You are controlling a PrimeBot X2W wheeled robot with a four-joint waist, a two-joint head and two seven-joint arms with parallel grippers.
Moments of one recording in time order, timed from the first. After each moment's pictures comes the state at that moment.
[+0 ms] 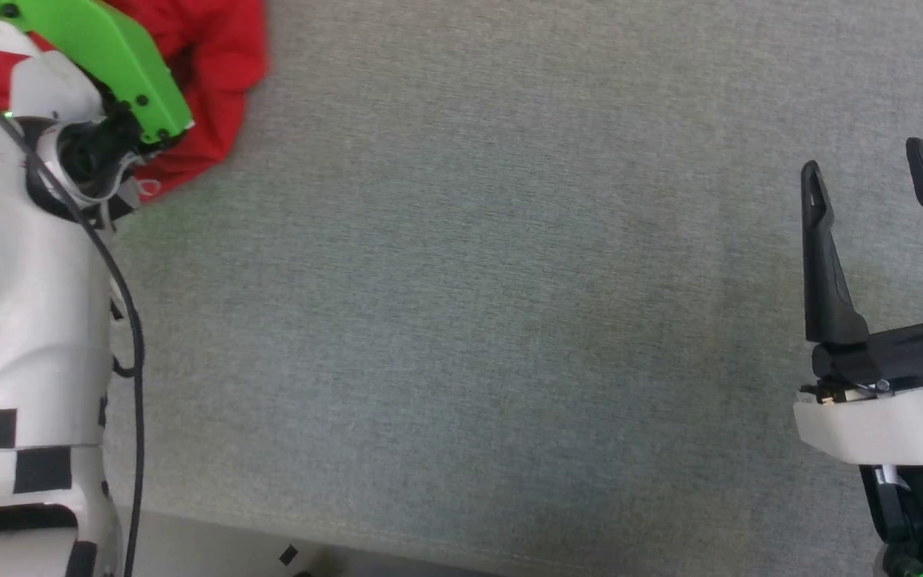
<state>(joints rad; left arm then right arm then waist) -0.95 0.28 -0.05 0.48 -0.60 0.09 0.74 -0.13 -0.05 -0.01 -0.49 -0.12 0.13 0.06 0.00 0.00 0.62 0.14</state>
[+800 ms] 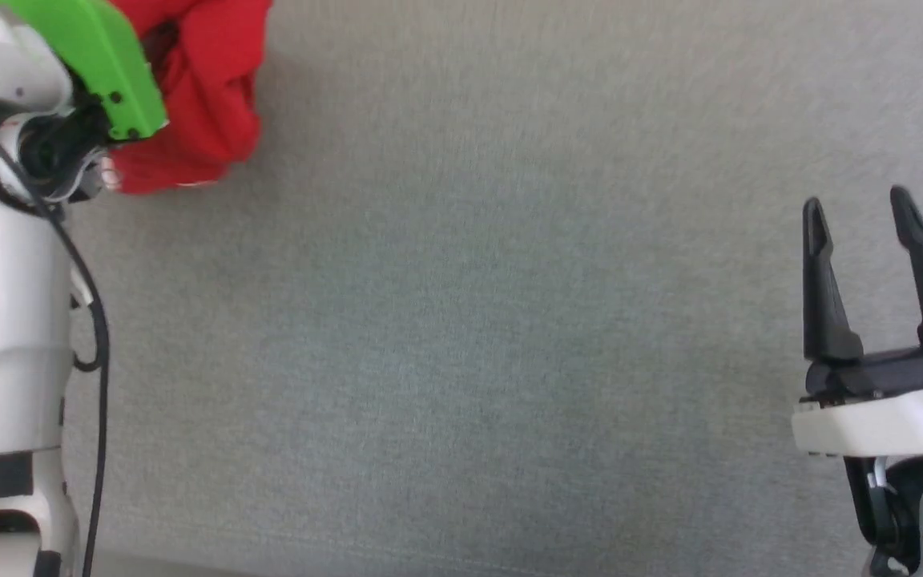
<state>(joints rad) -0.96 0.37 -0.12 0.39 -0.60 -0.05 0.77 -0.10 -0.05 -0.06 -0.31 0.03 0.13 -0.05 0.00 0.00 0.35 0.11</state>
